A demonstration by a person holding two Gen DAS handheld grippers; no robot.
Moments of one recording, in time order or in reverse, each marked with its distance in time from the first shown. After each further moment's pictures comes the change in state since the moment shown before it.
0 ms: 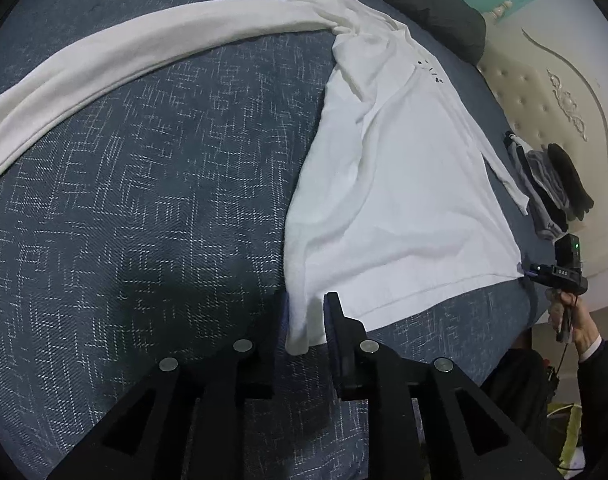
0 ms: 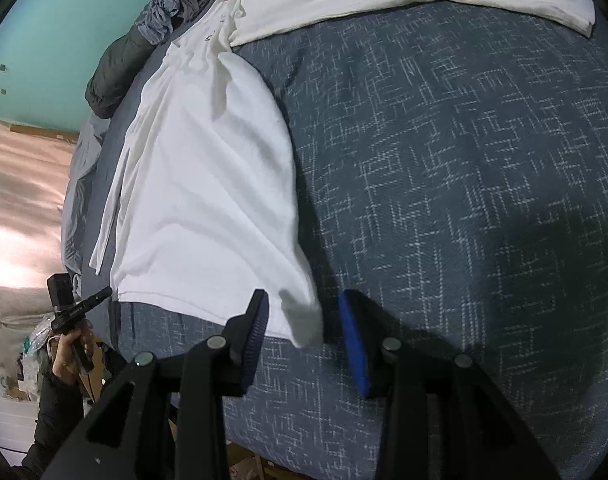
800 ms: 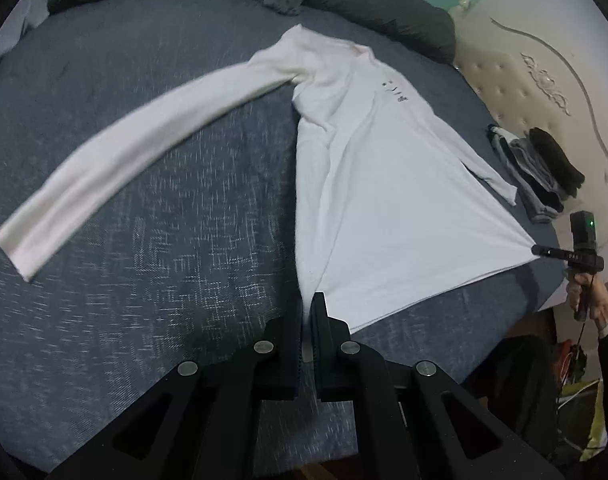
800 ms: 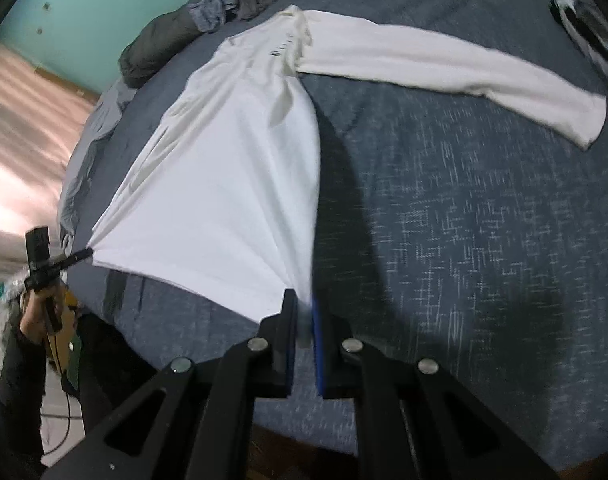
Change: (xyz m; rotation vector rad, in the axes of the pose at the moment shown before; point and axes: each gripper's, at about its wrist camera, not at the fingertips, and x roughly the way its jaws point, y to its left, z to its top) left arm -0.080 -0.053 0.001 0.157 -0.083 0.073; right arm -0.063 0.061 -0.008 -0.222 -0.056 -0.069
